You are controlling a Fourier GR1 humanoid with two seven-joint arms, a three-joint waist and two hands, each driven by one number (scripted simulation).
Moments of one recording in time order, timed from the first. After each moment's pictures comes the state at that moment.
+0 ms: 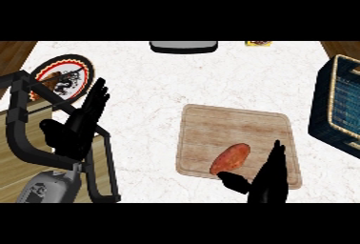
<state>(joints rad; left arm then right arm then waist) -0.18 0.29 -0.22 -1.59 0.16 0.25 0.16 0.10 0.00 0.45 -1.64 1.14 -0.61 1.20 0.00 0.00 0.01</state>
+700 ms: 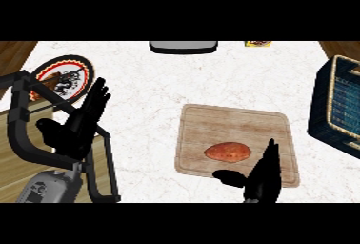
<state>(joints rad) -0.18 0.28 -0.22 -1.58 0.20 0.25 0.15 0.04 -0.01 0.43 -1.51 1.05 -0.67 1.17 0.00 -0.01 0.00</state>
